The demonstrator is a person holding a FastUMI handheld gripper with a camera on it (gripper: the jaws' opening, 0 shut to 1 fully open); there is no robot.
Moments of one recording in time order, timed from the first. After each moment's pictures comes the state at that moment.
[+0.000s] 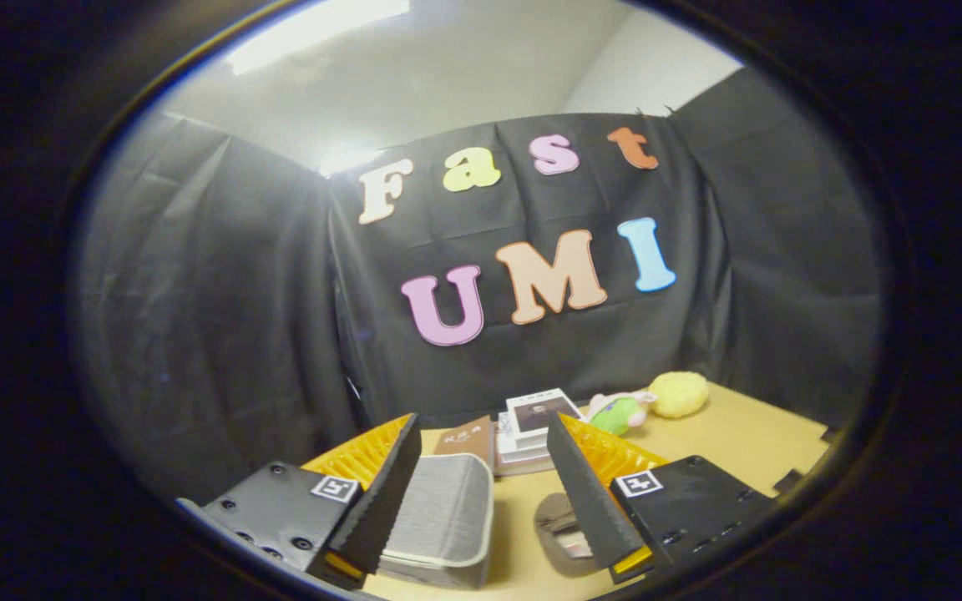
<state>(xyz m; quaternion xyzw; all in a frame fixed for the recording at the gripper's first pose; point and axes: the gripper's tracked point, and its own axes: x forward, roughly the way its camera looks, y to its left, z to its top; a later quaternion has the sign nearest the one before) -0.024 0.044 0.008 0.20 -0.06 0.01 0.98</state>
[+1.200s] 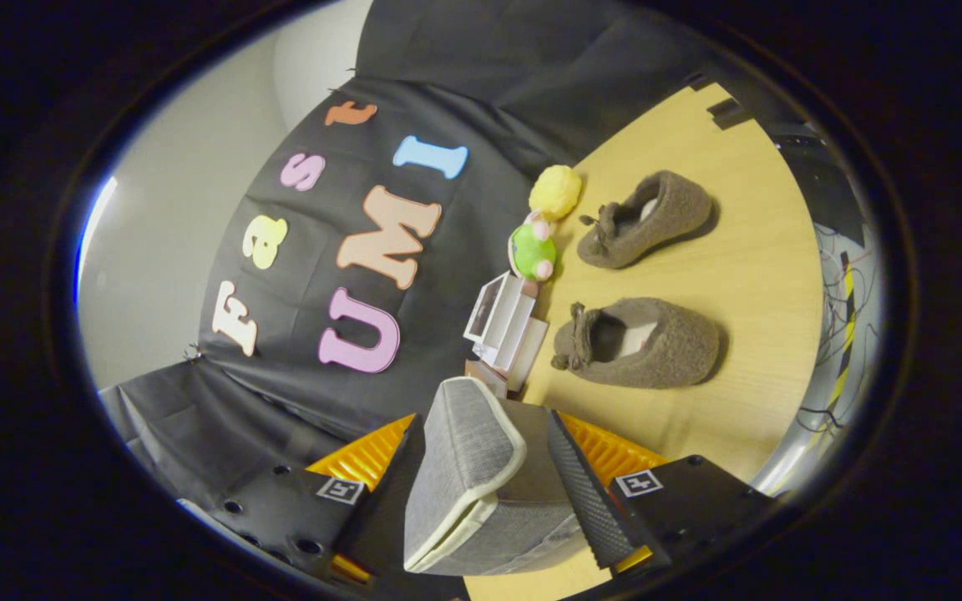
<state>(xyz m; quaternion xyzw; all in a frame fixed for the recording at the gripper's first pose) -0.010 0.084 -0.182 0.62 0.02 -0.09 0.78</state>
